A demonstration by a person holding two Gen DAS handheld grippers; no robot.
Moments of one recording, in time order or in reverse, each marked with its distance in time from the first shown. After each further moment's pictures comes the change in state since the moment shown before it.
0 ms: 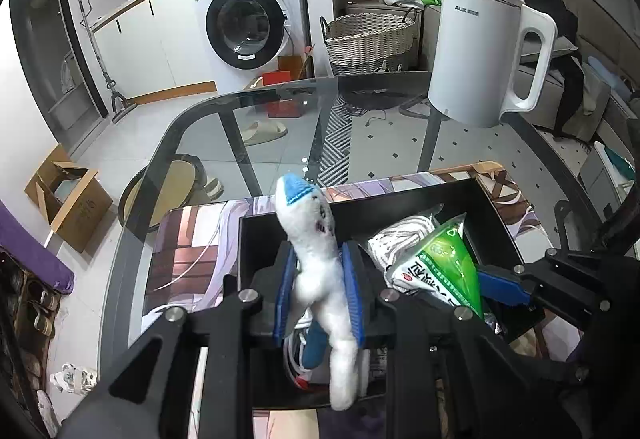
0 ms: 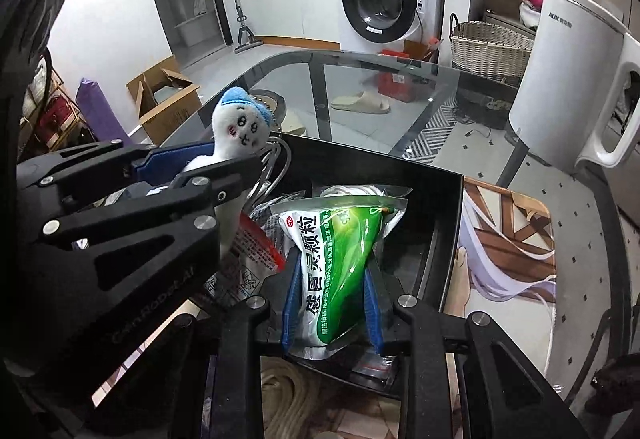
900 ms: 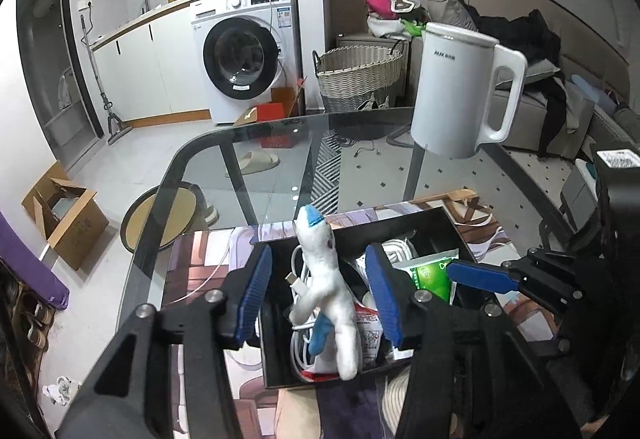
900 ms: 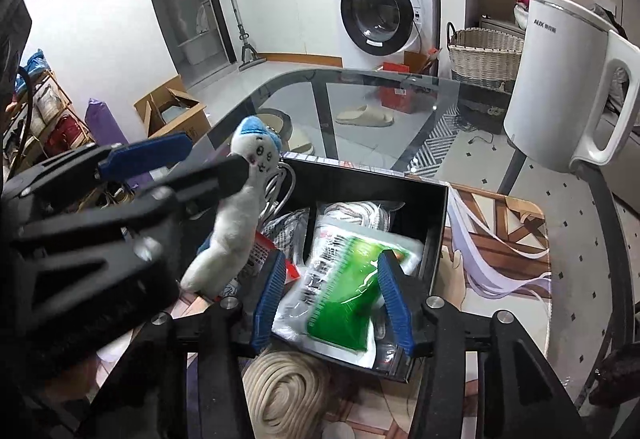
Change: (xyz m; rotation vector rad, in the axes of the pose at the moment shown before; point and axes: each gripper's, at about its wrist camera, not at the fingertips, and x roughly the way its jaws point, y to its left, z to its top) left arm -0.053 0.011 -0.002 0.003 -0.117 -0.049; right arm -0.028 -0.005 -0.002 0.033 -0.059 0.039
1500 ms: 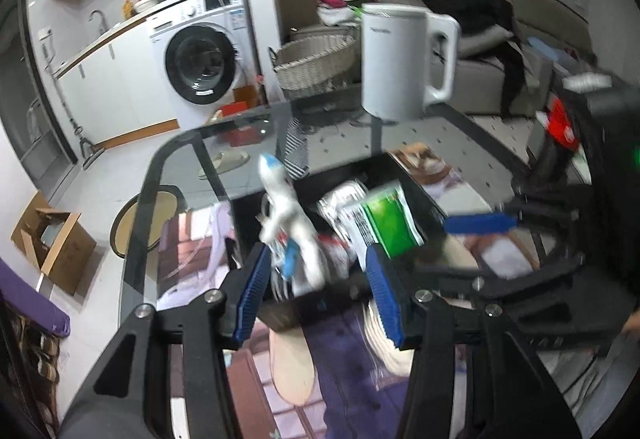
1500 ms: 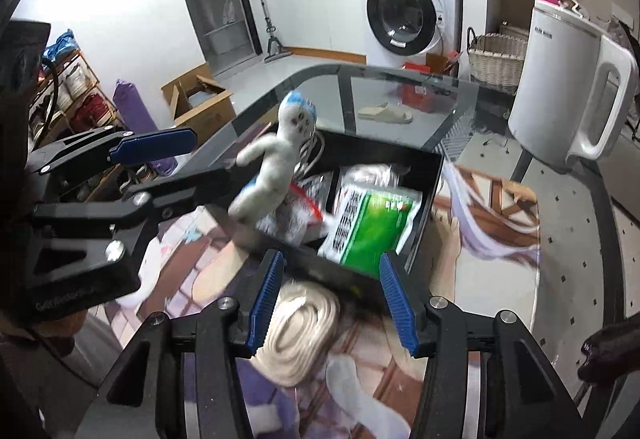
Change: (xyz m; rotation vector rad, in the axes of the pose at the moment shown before) left arm -0.045 -0.019 -0.044 0.169 0.039 -0.096; right arm -0.046 0.001 -0.037 -0.064 0.025 0.073
